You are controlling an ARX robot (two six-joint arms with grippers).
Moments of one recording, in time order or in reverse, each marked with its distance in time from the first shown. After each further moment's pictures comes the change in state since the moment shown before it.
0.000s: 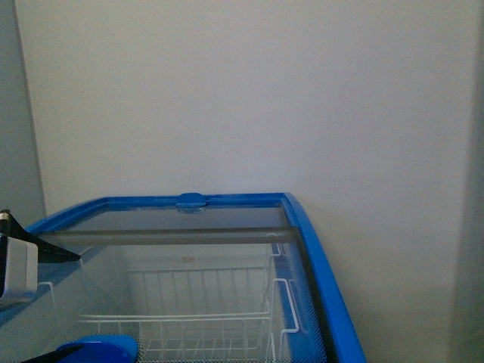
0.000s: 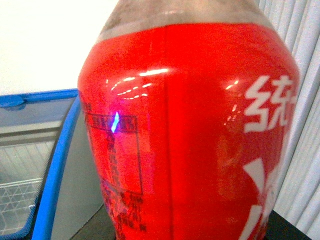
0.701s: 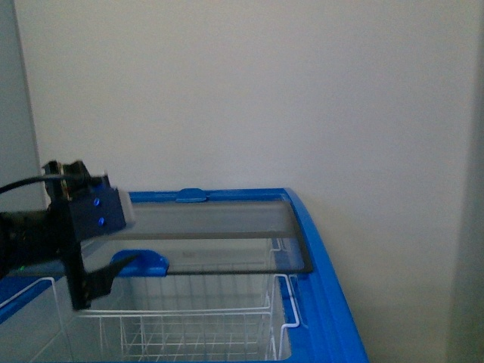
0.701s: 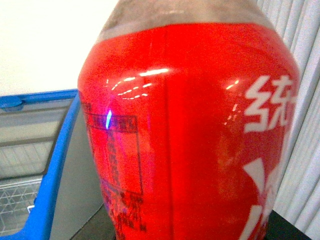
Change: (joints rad) left arm -0.114 0.292 0.342 0.292 -0.301 -0.070; right arm 0.000 0.000 0.000 0.000 0.003 0.000
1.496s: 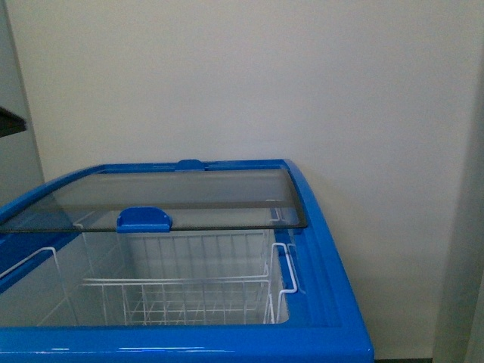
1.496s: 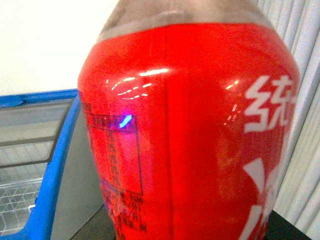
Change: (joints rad) left arm 0.137 -0.723 -0.364 -0.436 -0.064 -1.419; right arm 0.000 0.000 0.000 0.000 -0.002 0.000
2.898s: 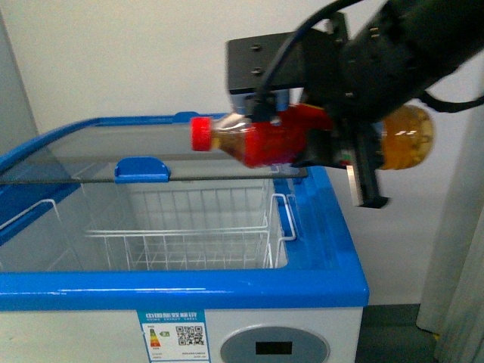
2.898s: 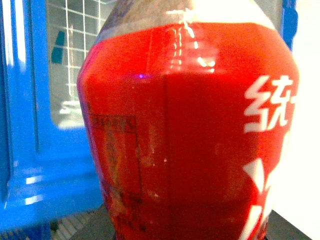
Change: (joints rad) left arm -0.125 -1.188 -0.768 -0.270 -0.466 0.154; right arm 0.357 1.257 0.756 -0.145 -0.311 -1.338
